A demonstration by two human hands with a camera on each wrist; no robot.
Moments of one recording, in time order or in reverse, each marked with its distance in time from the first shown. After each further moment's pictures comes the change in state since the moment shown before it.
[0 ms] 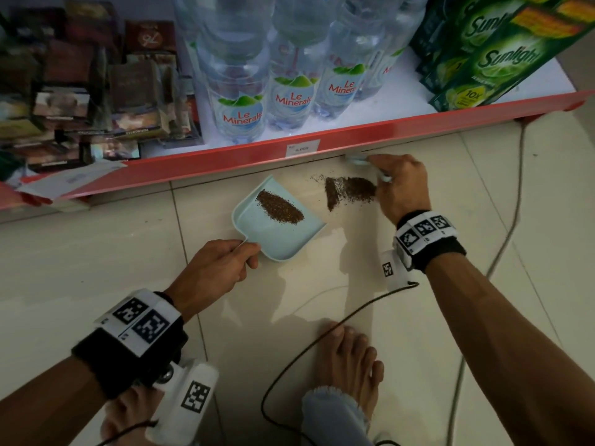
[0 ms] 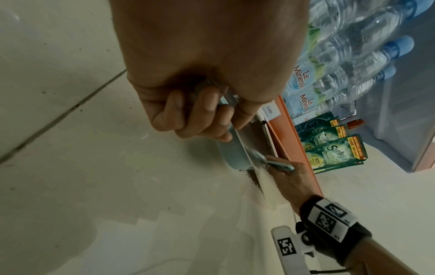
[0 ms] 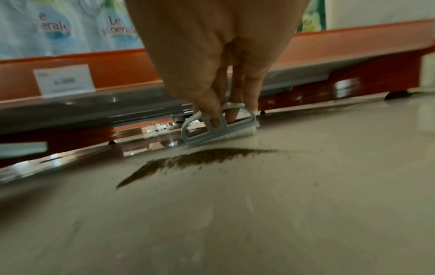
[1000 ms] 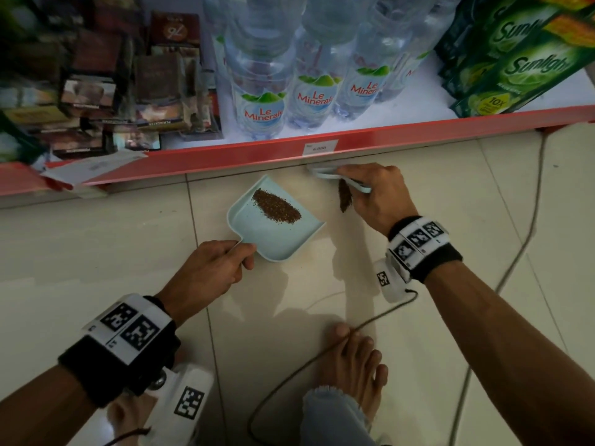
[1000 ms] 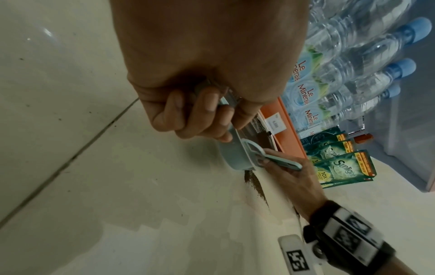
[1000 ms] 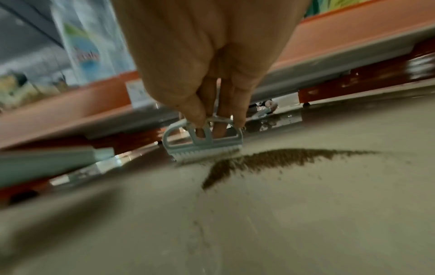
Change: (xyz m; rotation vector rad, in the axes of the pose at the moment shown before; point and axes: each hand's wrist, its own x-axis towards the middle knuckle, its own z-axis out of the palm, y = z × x) left_hand -0.014 -0.011 -0.015 -0.028 0.043 -0.043; right_hand -0.004 -0.046 0.010 0.166 -0.183 -0.207
